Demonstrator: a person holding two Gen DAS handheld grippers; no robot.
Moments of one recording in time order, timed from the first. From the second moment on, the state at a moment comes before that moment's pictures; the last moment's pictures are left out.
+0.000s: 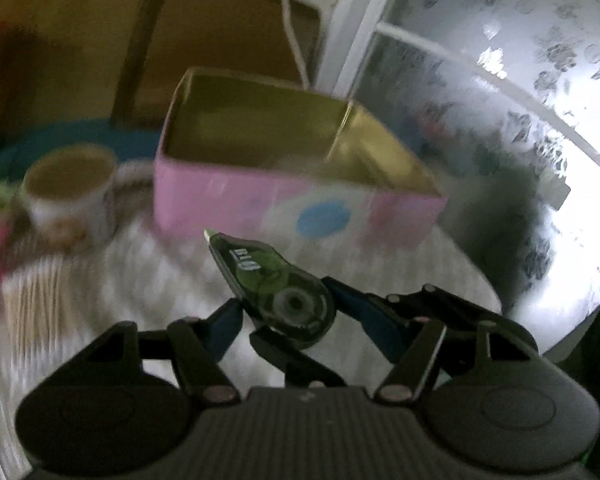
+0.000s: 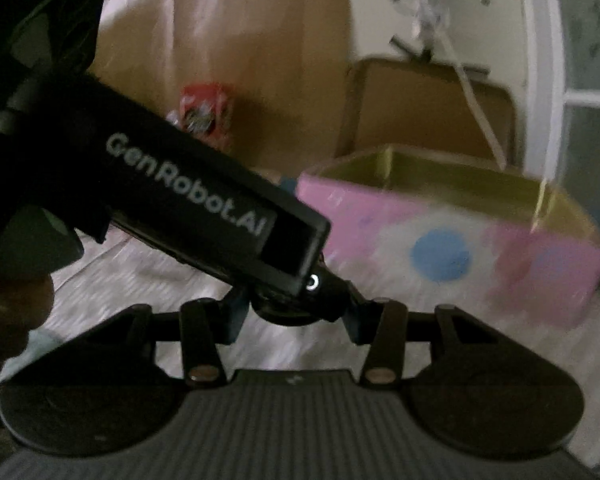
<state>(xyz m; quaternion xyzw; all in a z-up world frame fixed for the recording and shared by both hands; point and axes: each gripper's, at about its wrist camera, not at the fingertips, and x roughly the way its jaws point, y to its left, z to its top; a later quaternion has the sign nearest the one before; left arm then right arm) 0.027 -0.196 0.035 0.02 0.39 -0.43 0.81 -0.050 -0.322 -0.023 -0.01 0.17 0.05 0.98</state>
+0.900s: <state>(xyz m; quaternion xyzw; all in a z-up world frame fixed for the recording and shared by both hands) 0.102 -0.340 0.054 0.04 0.34 -0.41 0.85 0.054 -0.418 -0.012 -0.02 0.15 -0.10 0.98</state>
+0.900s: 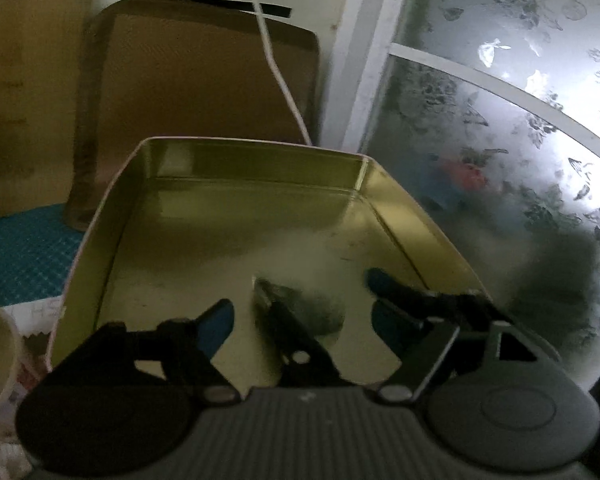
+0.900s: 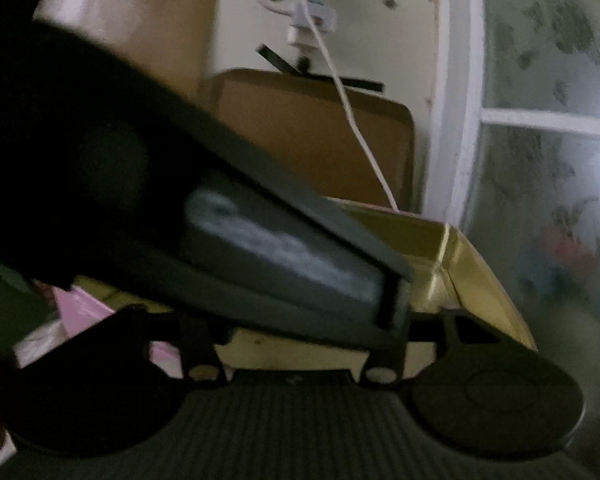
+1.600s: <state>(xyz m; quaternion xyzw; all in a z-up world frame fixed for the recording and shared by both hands) -0.004 -0.109 0.058 0.01 0.20 -0.35 0.91 0.001 -0.313 -0.008 0.03 0.13 0.06 0.99</state>
